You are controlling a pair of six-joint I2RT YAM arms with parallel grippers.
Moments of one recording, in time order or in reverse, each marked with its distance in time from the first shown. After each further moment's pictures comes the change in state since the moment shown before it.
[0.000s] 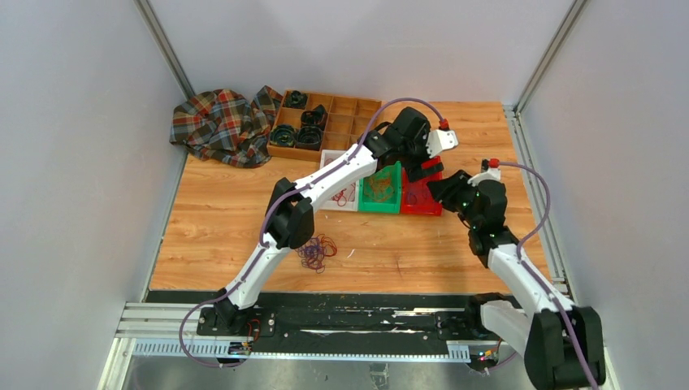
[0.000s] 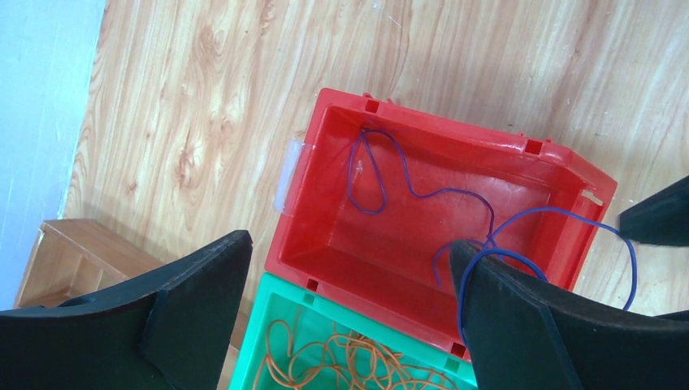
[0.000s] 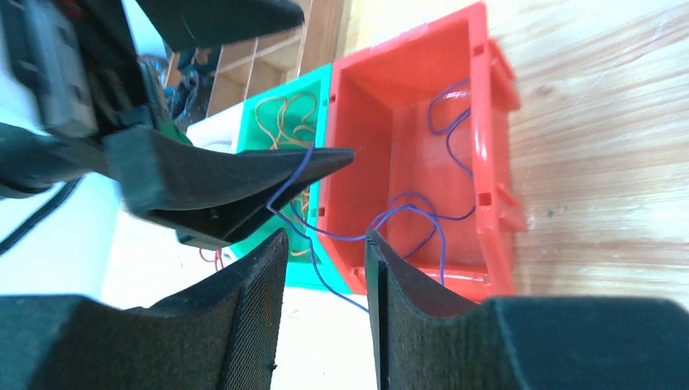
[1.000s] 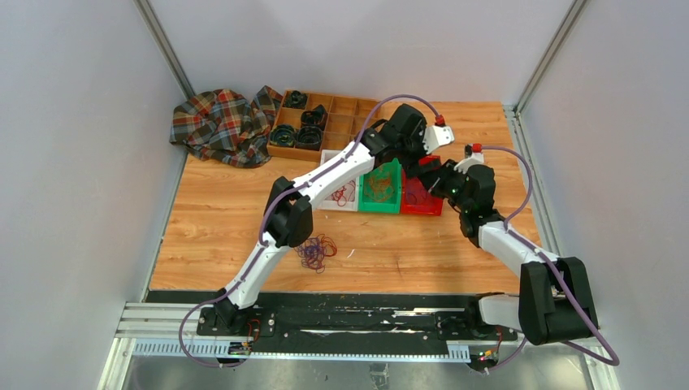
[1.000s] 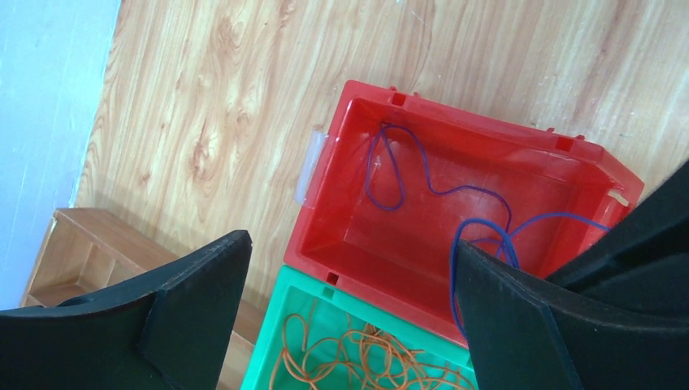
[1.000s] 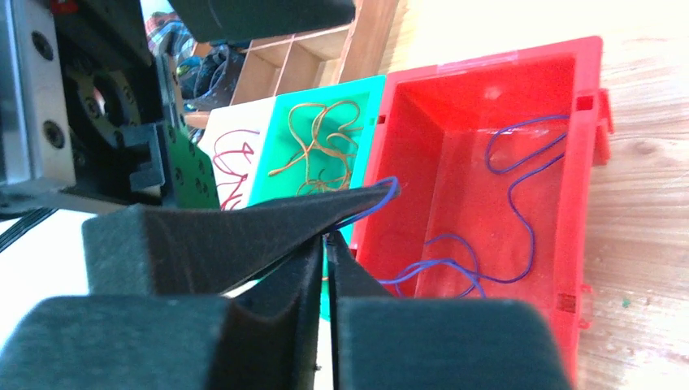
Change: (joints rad) left arm 0.019 0.000 0.000 0.012 -0.008 -0.003; right arm 0.029 0.218 0.095 0.166 -0.092 -0.047
